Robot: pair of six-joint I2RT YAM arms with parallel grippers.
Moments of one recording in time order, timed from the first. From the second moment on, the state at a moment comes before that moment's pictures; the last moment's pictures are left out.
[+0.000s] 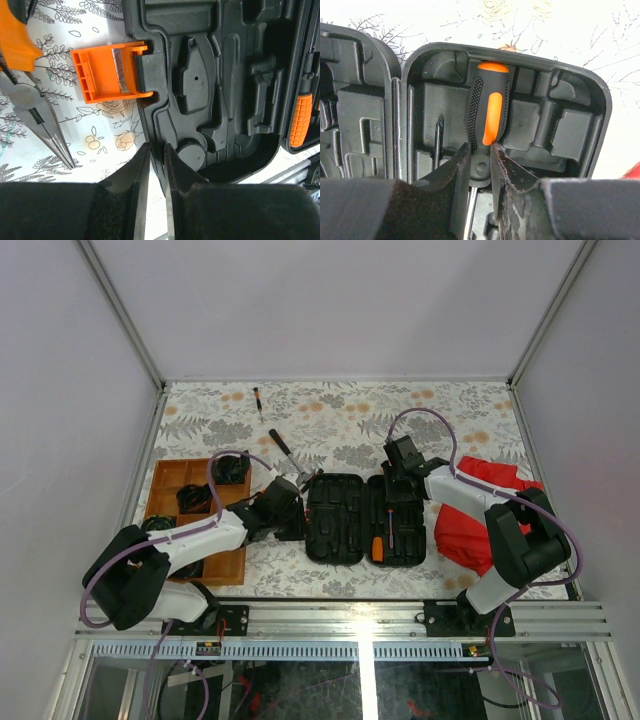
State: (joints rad) left arm -0.72 1.35 0.63 -0.20 0.09 -0.72; right arm 0.49 1.61 0.94 -0.39 0.11 0.37
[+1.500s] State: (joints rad) left arm -1.06 1.30 0.97 -0.45 -0.24 -0.88; right arm 0.46 1.20 0.79 -0.44 0.09 0.42
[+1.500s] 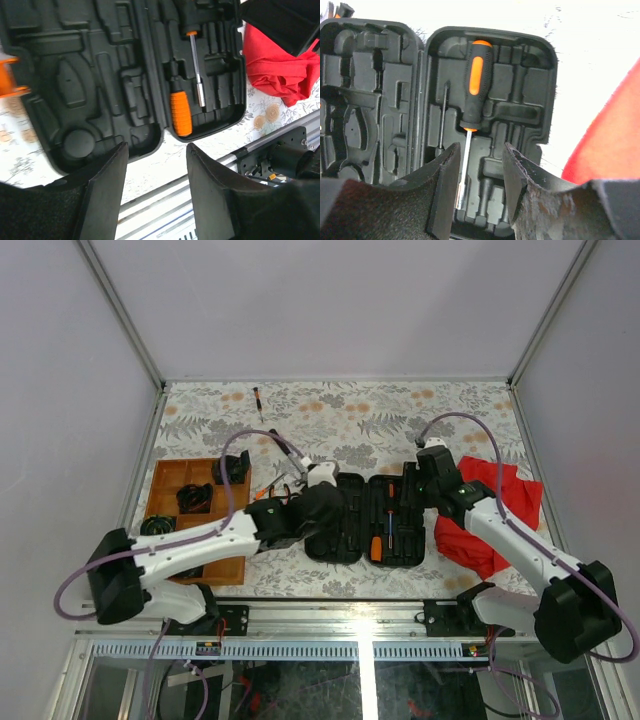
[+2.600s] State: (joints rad) left arm -1.14 1.81 1.18 -0.44 -0.27 -0.91; right arm 0.40 1.07 0.68 -0.48 0.00 0.42
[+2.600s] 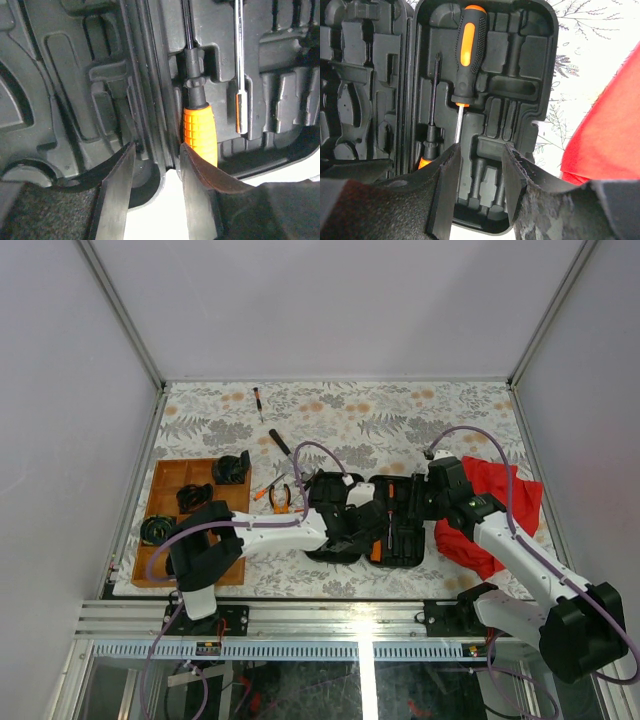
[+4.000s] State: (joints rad) left arm -1.14 1.65 1.09 -0.33 -0.20 -0.82; right arm 0.40 1.27 0.79 -0.42 -0.04 0.57
